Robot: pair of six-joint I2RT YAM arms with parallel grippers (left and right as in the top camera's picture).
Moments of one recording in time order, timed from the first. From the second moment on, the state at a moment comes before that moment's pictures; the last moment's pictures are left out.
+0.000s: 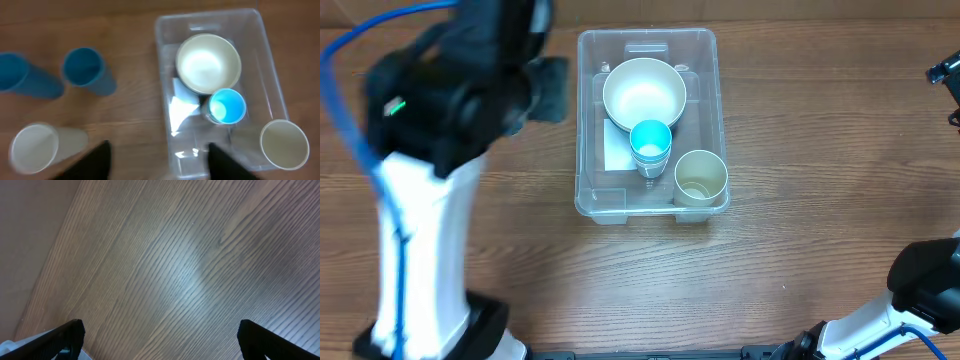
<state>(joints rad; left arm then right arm) -0.34 1.77 2.55 -1.68 -0.13 -0.22 -0.54 1.89 2.12 -1.35 -0.11 0.51</state>
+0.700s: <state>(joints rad) 0.16 1.55 1.62 -1.25 -0.25 -0.30 -0.54 1.89 2.12 -1.35 -0.12 0.51</state>
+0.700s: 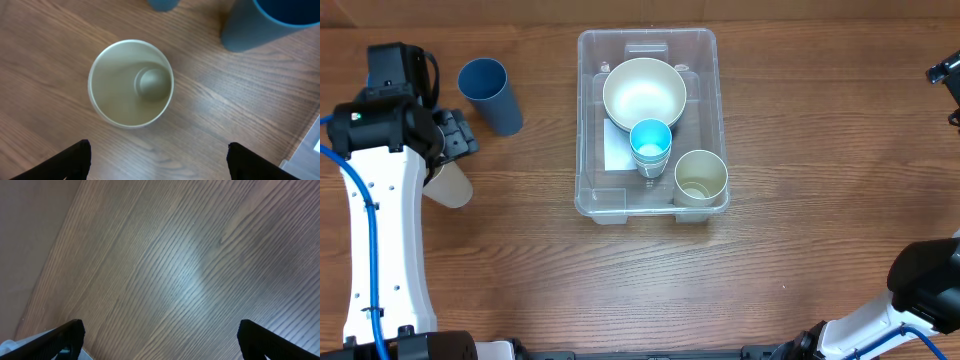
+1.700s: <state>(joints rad) 0.22 1.72 1.35 -0.92 -0.19 -0.21 -0.54 1.89 2.12 -1.35 -0.12 0.51</state>
